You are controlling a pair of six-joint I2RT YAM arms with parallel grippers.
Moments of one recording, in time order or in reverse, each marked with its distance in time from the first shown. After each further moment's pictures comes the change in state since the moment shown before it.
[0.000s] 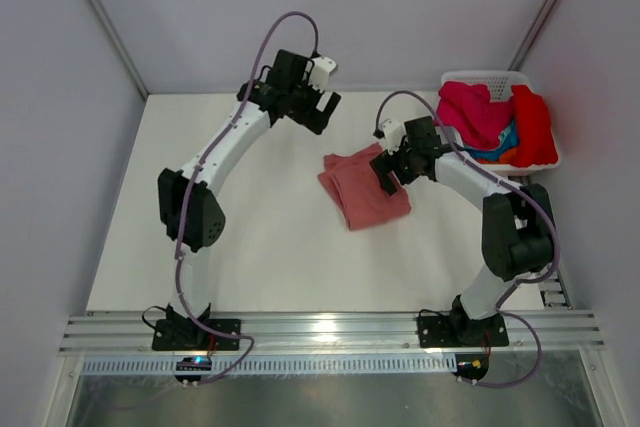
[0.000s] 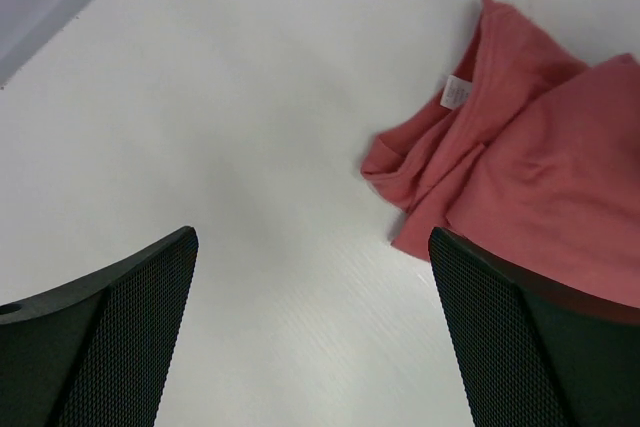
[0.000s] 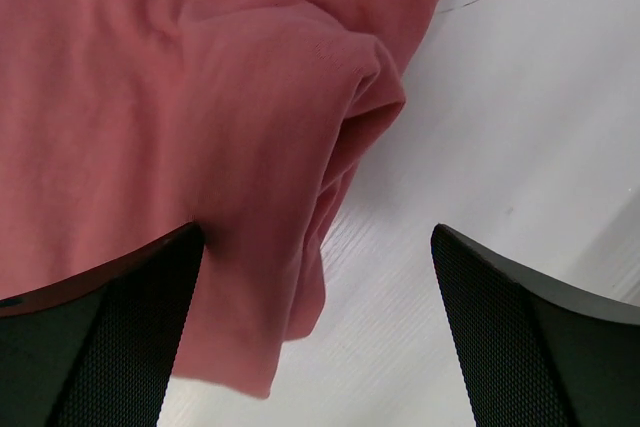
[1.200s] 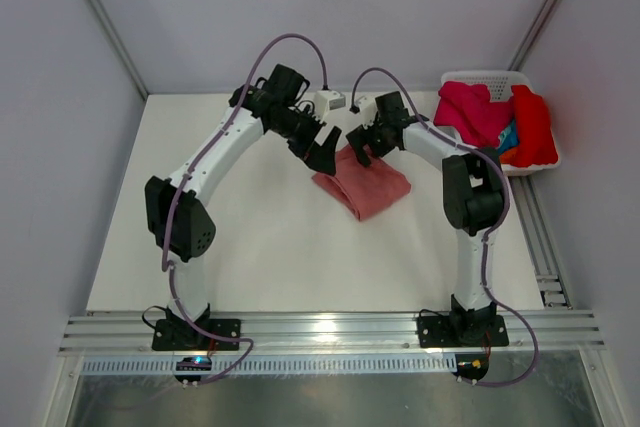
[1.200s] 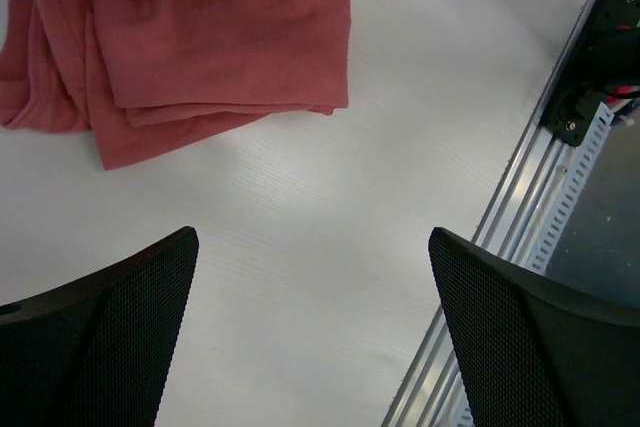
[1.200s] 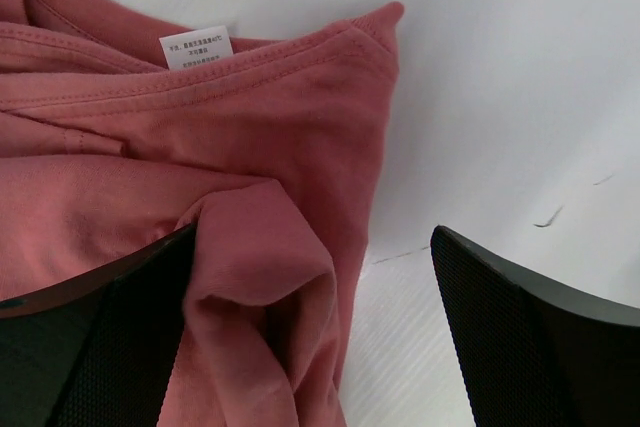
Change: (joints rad) left arm 0.002 -0.173 -0.128 -0.325 0.559 0.059; right arm 0.048 0.451 0.468 0.010 0.040 0.041
